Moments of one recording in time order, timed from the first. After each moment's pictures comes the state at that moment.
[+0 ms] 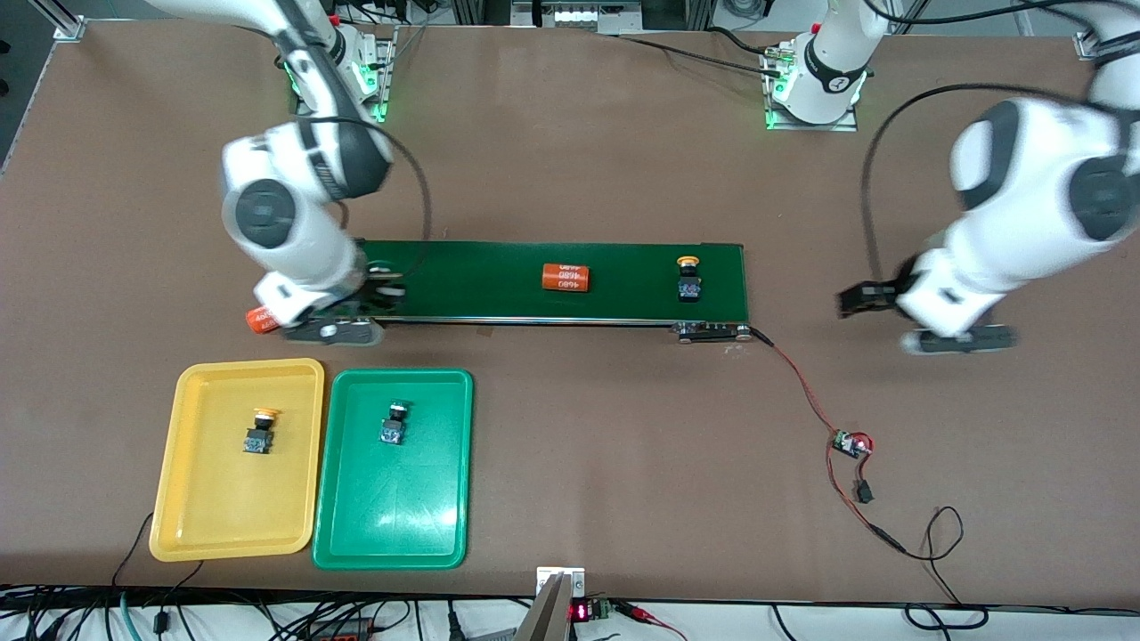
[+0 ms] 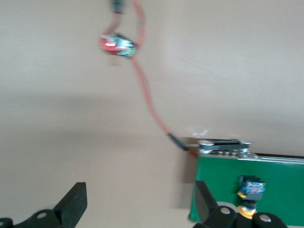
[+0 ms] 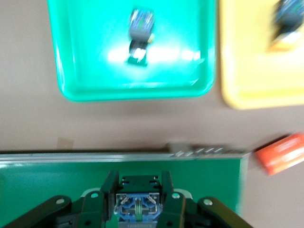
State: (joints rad) left arm 0.08 0.19 -0.14 -1.73 -0.05 1.84 -0.20; right arm 0.24 0.31 0.09 -1.79 -0.05 2.08 0.36
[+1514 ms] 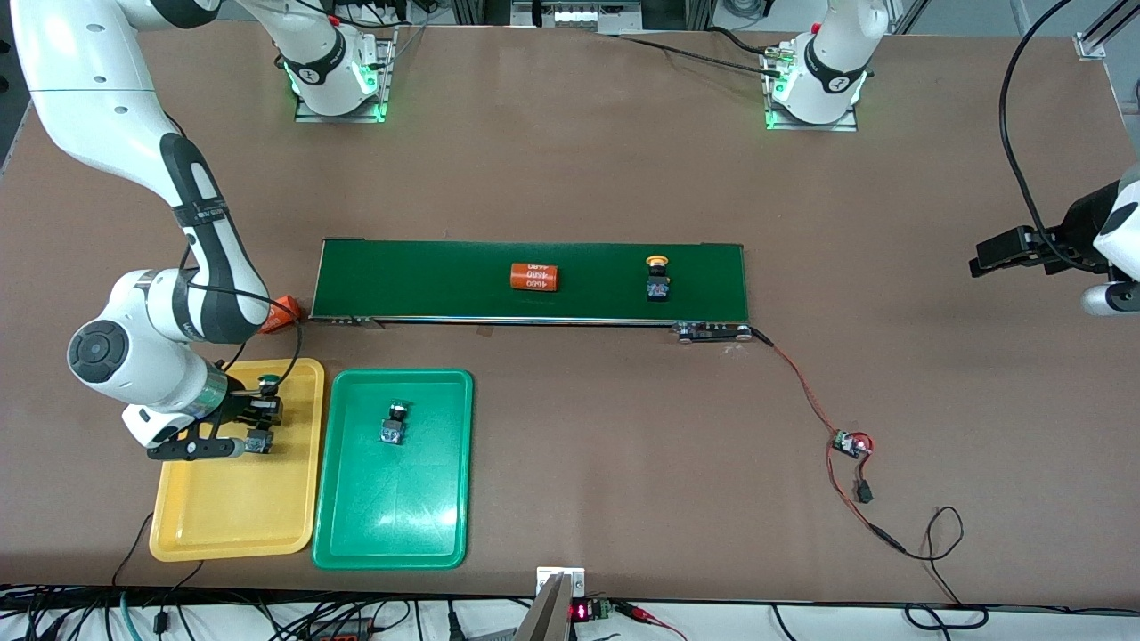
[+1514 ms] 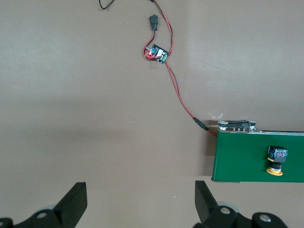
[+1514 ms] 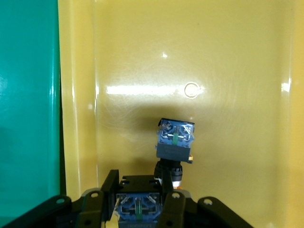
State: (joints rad) left arm 0.04 0.18 0.00 -1.43 -0.05 1.53 -0.02; right arm -0.05 0.74 0.08 -1.51 -0.06 2.34 -0.01
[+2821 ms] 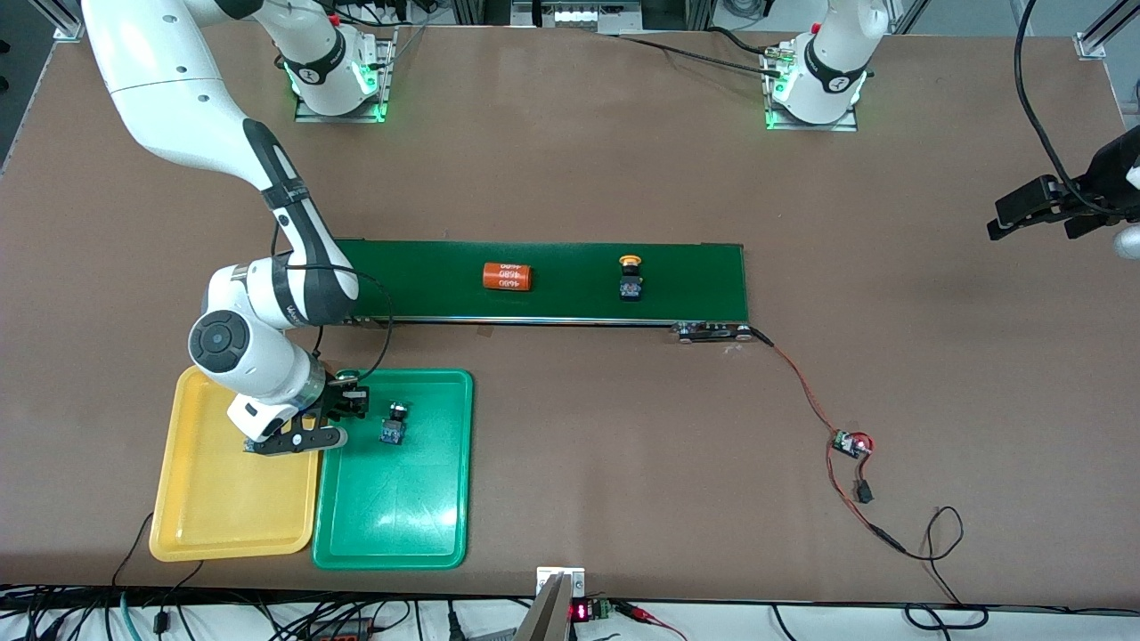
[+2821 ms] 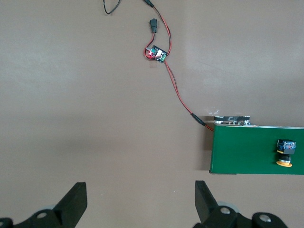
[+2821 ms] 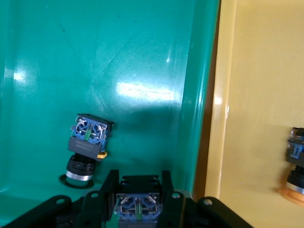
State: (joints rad) left arm 0.04 0.05 0.00 -1.52 -0.05 1.54 -0.02; right arm 0.14 0.74 0.08 -1.50 -0.06 2.34 0.10
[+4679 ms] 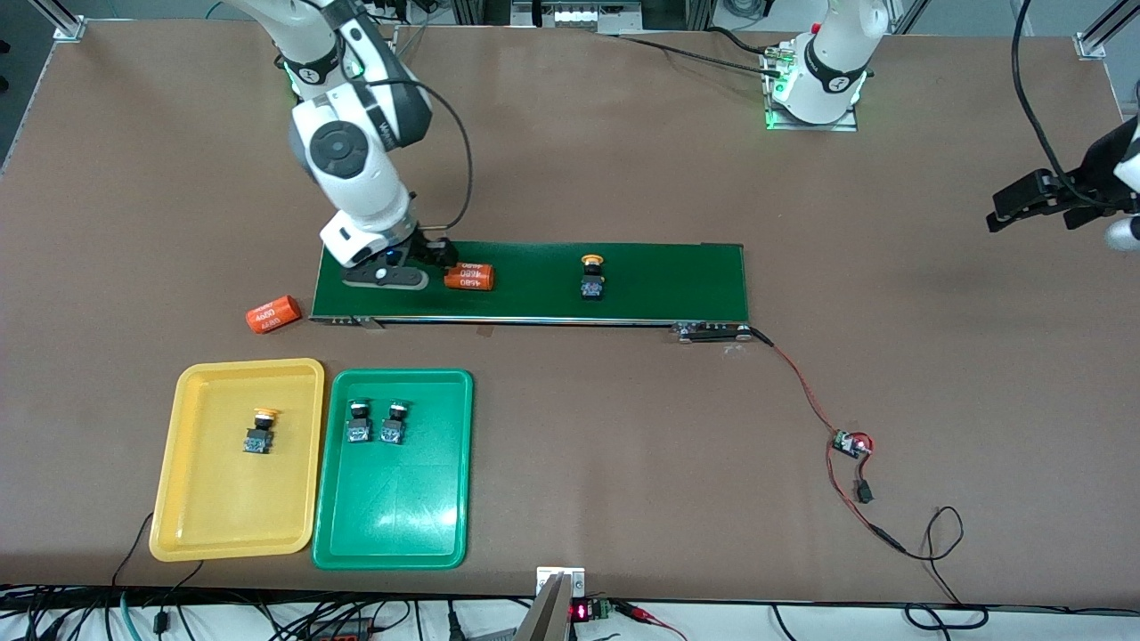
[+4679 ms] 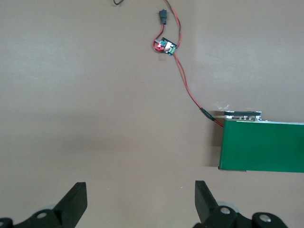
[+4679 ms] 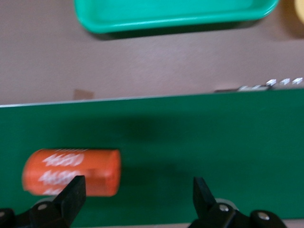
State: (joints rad) left arm 0.09 0.01 -0.03 -1.60 -0.02 1.56 -0.01; right arm 0.42 0.20 0.12 -2.21 -0.05 2.42 0.65
